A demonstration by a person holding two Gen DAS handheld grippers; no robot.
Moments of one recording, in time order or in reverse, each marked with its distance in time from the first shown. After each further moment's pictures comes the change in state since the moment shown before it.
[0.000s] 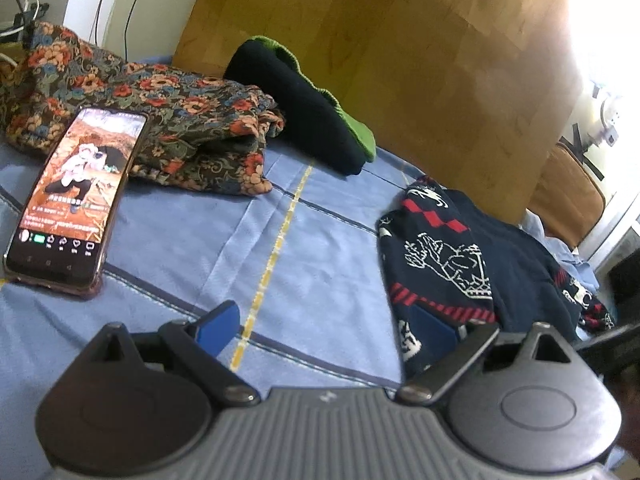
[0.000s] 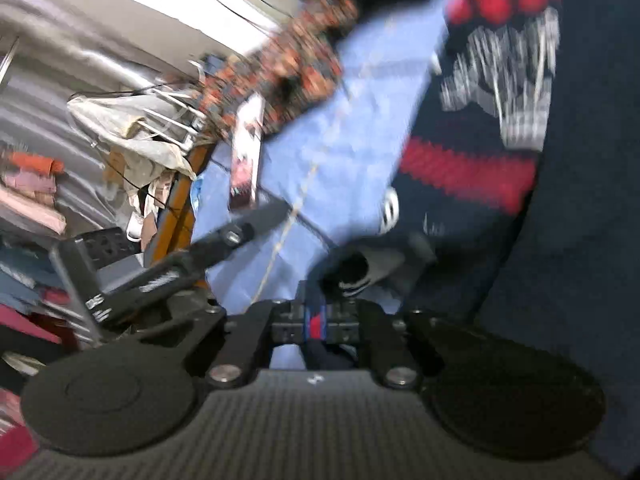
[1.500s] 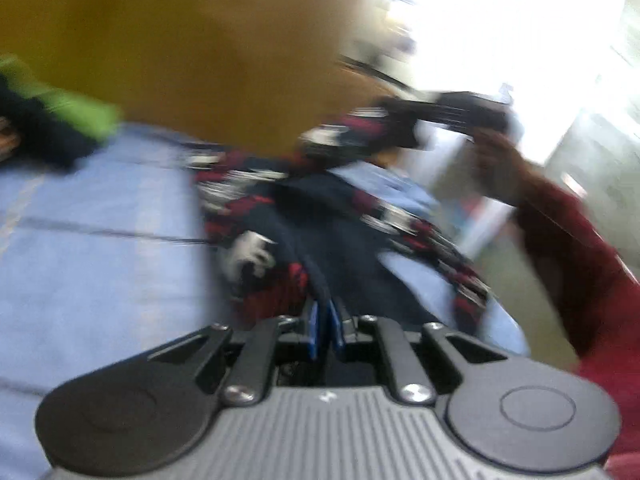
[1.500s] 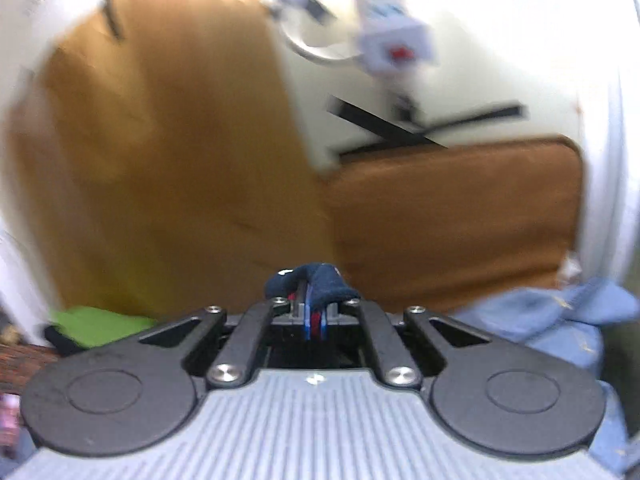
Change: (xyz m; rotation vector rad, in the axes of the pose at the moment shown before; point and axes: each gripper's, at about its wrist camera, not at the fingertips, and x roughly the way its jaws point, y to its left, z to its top) left arm 0.013 -0.163 -0.018 0.353 0.160 -0.515; right arm -0.332 -0.103 0.077 -0.058 -0.809 -0.792
